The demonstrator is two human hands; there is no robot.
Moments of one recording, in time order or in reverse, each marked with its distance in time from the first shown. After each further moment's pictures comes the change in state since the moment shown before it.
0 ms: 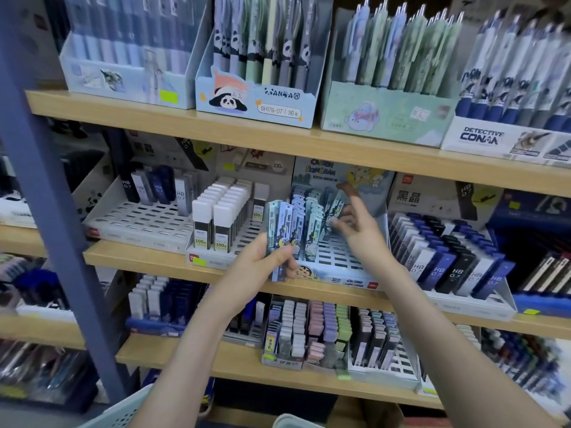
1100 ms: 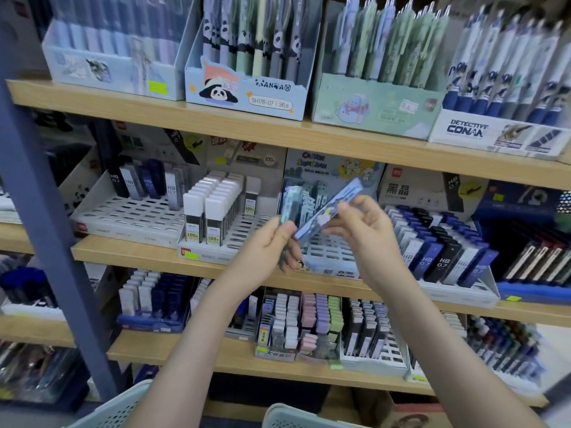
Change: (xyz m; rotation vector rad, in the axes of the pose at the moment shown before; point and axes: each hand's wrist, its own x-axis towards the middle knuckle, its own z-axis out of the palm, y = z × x) left_hand 0.003 0.015 0.015 0.071 -0.031 0.034; right_hand -0.059 -0.052 -0.010 0.649 0.069 -0.052
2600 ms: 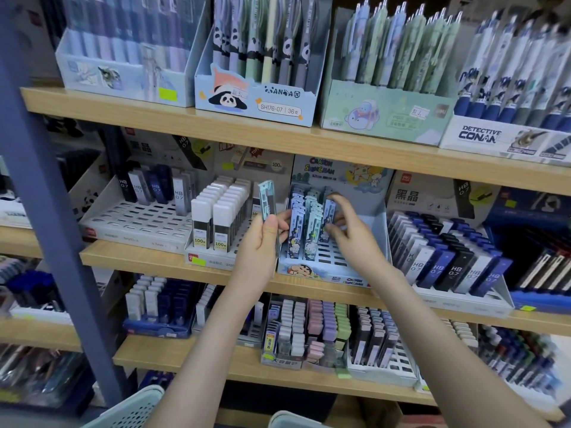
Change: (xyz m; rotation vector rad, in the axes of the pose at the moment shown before) left_hand 0.013 -0.022 0.000 -0.138 0.313 0.127; right_hand 0.043 0.051 -0.013 -0.840 -0.138 -0.049
